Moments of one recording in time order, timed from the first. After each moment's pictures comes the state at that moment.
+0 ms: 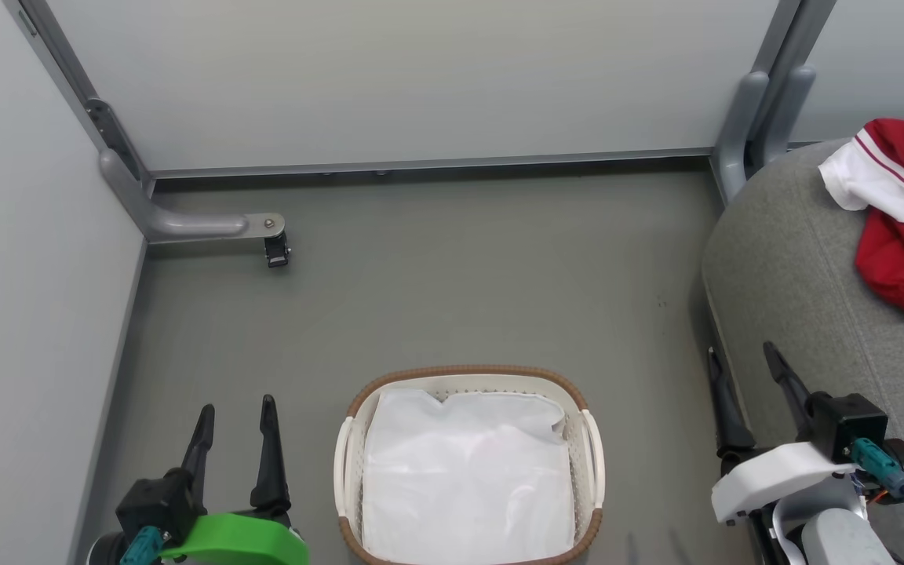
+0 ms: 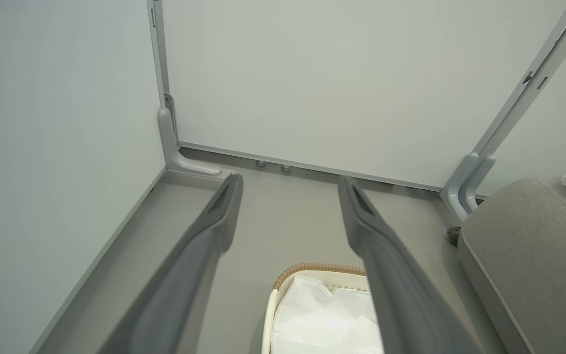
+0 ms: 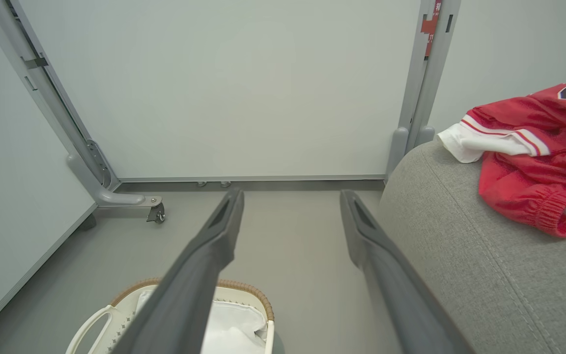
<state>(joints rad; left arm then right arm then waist) 0.01 0.05 -0.14 0.22 -0.33 -0.01 -0.26 -0.12 -0.05 -0.02 0.29 0.16 0.13 -0.26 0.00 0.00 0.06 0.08</state>
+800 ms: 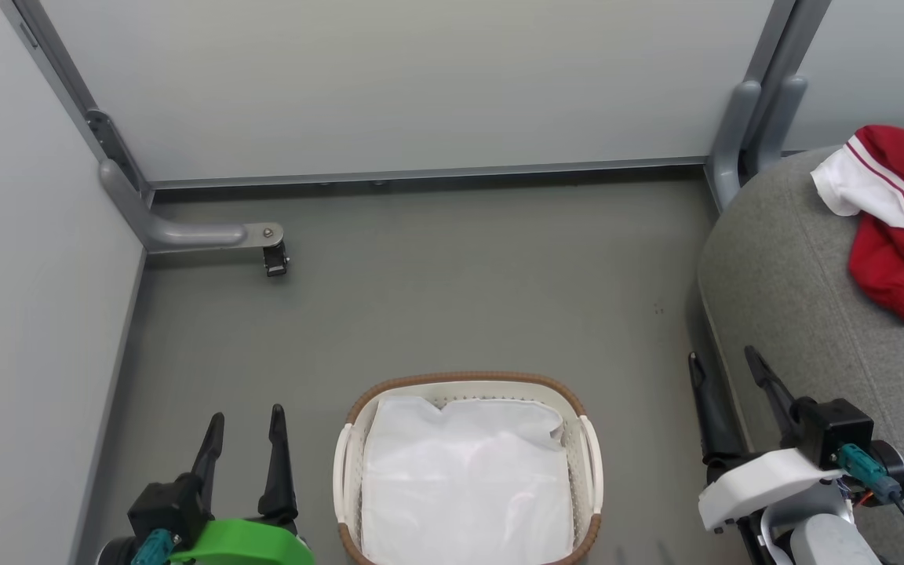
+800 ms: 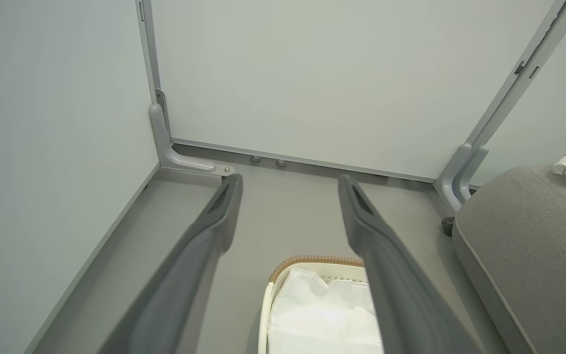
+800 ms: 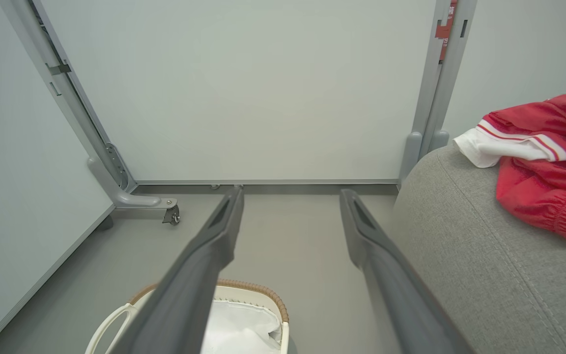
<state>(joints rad) 0.01 0.05 -0.15 0.25 -0.32 -0.03 -0.26 -0.10 -0.05 0.03 0.27 0.18 0.13 -0.26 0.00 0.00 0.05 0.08</state>
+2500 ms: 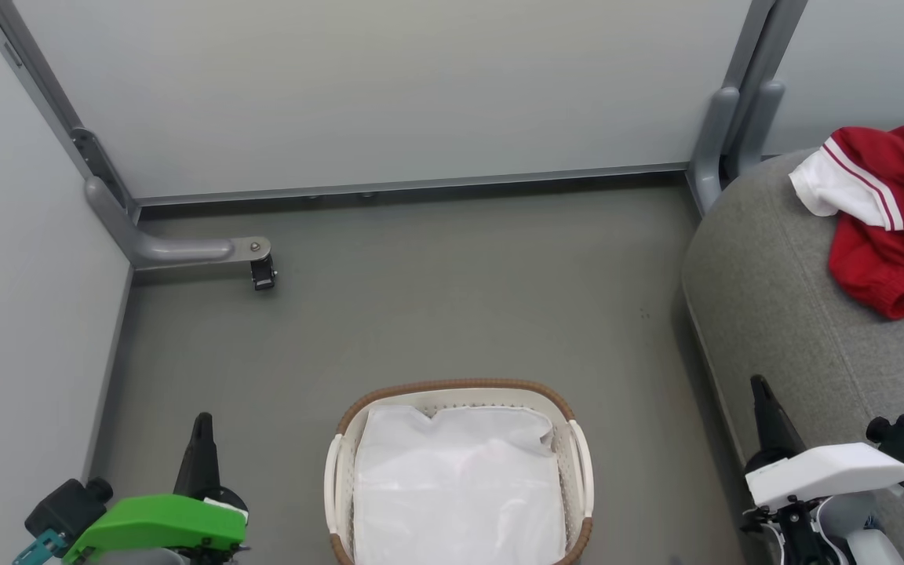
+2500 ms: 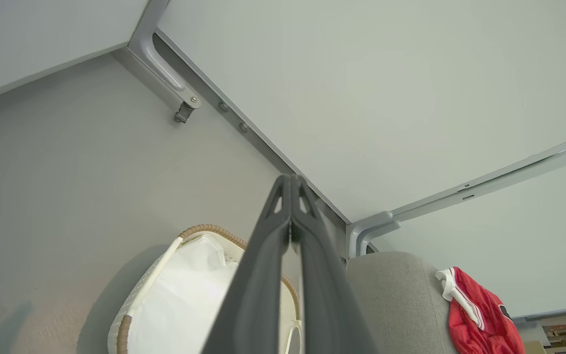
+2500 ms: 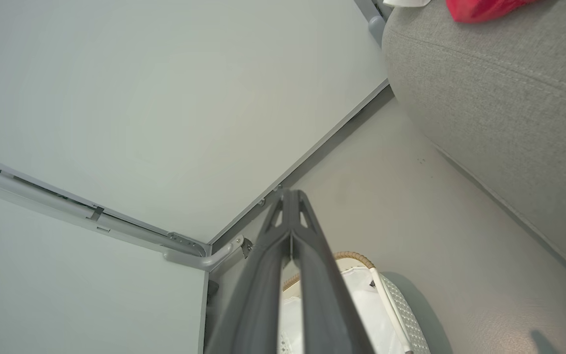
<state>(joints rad) -0.02 0.06 -0.05 0.27 -0.98 -0.07 -0.09 -0.08 -0.04 -0.04 0.28 0.89 0.13 -0.07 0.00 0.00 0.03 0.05</state>
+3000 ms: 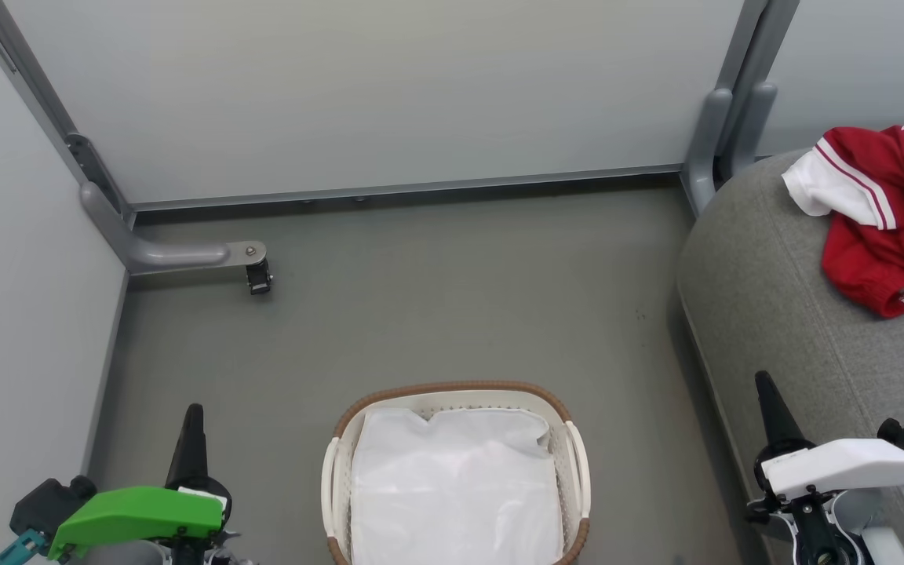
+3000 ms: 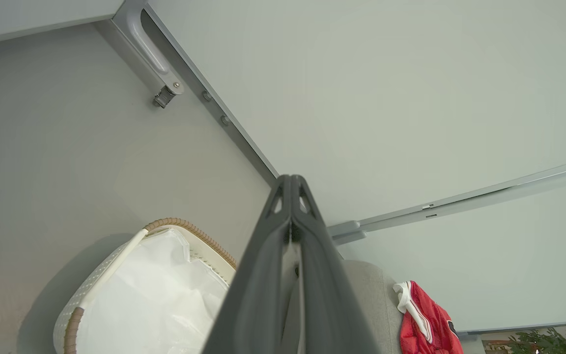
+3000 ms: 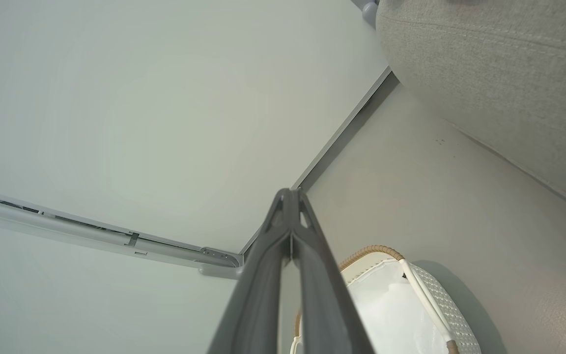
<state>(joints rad) -0.04 0.06 -0.01 0.27 -1.14 -0.09 -0.05 -0.08 -0.04 -0.06 0.27 1.07 0.13 -0.03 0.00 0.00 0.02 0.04</state>
